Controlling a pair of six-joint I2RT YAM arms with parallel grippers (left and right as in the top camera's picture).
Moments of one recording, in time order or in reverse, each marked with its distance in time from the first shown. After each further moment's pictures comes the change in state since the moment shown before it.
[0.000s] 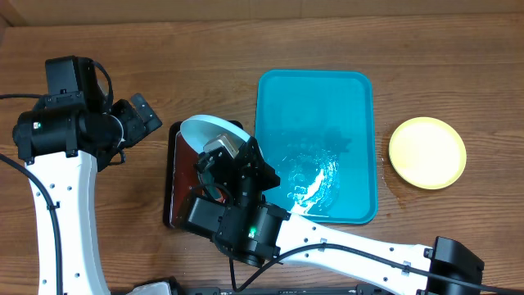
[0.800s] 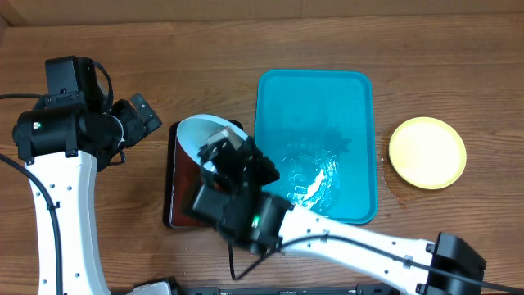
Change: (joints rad) left arm 0.000 0.000 0.000 0.000 0.000 0.000; right arm -0.066 0.000 0.000 0.031 -0.194 0.039
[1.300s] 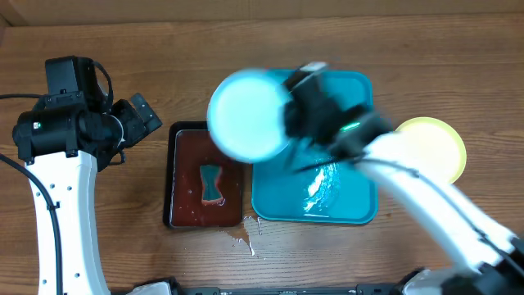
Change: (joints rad) left arm 0.000 0.000 0.000 0.000 0.000 0.000; right arm -0.628 -0.161 0.086 -0.169 -0.925 0.171
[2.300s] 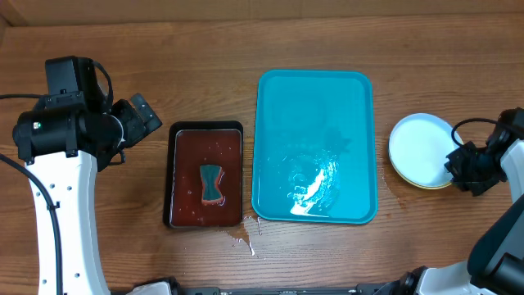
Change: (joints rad) left arm 0.000 0.000 0.000 0.000 0.000 0.000; right arm -1.084 0.112 -0.448 -0.014 -0.224 -0.035
